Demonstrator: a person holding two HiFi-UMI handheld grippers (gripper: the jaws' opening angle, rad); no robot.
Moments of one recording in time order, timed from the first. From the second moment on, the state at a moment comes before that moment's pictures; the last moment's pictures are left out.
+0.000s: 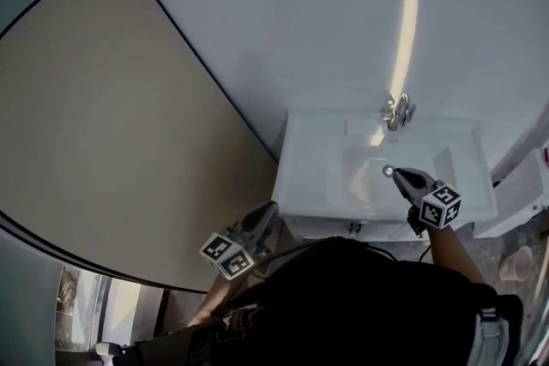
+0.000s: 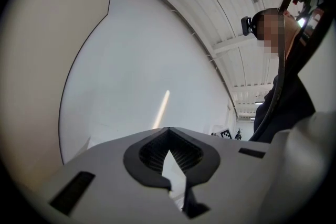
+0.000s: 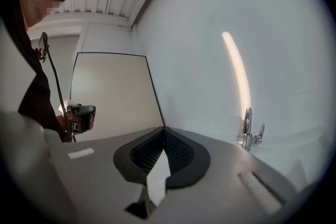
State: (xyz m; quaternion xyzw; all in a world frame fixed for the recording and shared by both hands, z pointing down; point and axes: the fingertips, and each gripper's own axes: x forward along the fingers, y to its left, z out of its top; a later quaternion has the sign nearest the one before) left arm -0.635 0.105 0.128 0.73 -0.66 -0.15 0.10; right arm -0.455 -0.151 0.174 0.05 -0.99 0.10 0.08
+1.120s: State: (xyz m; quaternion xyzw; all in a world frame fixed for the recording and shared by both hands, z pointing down) left arm -0.718 -0.075 0.131 0.83 -0.53 -0.11 0.13; right arm -0.492 -0.268 0.173 0.19 -0.97 0.14 0.08
